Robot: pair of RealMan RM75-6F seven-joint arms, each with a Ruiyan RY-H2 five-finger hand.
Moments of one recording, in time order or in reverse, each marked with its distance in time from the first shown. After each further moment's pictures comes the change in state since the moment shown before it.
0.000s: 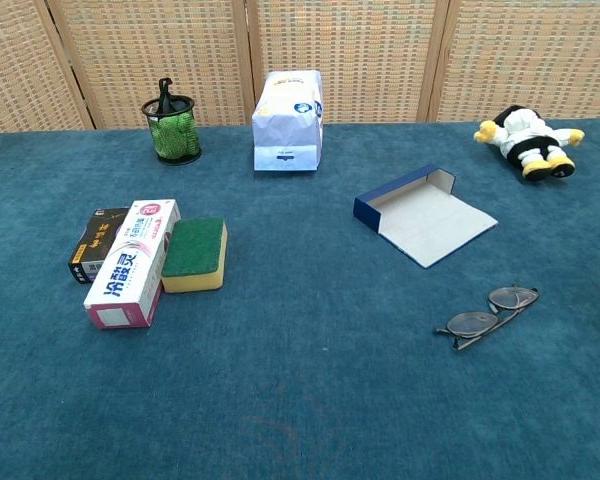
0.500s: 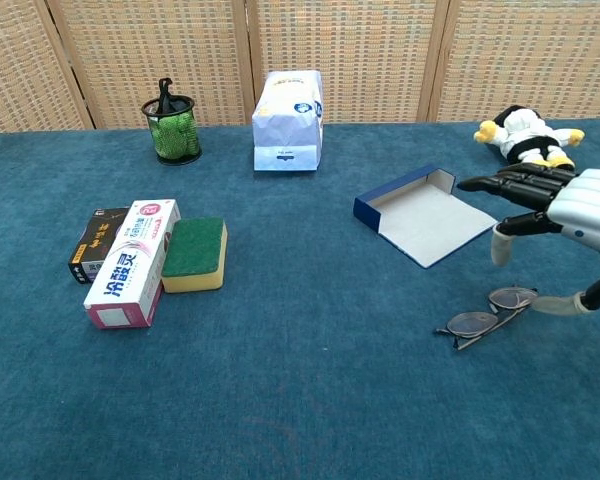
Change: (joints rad) left arm -0.020 -0.018 -0.011 0.012 -0.046 -0.048 0.034; right arm 0.203 -0.263 -0.055 0.397 -0.209 -0.131 0.138
